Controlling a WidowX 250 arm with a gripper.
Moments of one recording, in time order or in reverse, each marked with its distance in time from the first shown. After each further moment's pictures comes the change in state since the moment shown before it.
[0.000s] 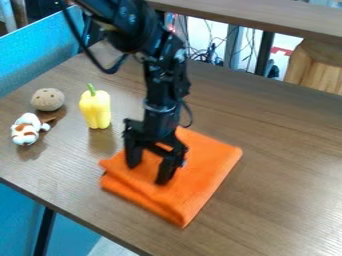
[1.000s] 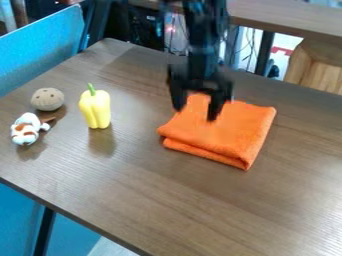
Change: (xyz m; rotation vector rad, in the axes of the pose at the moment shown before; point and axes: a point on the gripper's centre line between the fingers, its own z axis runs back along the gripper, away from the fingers) arm 0.078 -0.007 0.075 -0.041 -0.208 0.098
